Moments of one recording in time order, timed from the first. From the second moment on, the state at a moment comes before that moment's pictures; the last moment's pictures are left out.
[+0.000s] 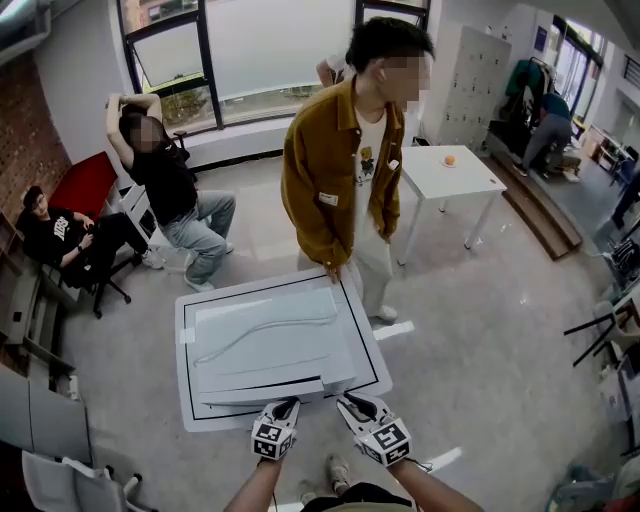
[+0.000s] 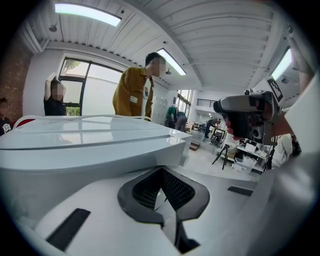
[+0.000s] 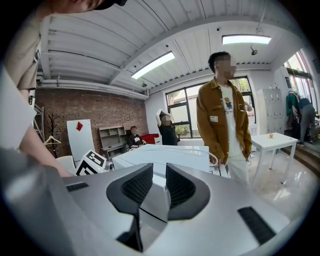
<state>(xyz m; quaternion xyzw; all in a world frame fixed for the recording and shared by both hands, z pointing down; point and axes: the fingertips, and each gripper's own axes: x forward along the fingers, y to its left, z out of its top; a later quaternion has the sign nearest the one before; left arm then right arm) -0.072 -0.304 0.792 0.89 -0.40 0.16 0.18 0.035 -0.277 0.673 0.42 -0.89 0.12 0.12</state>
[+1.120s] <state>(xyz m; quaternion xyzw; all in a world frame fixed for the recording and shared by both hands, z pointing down) -0.071 -0.314 0.791 0.88 -0.40 0.14 0.20 0.029 -0.272 0.676 0.41 -0.89 0.13 0.12</state>
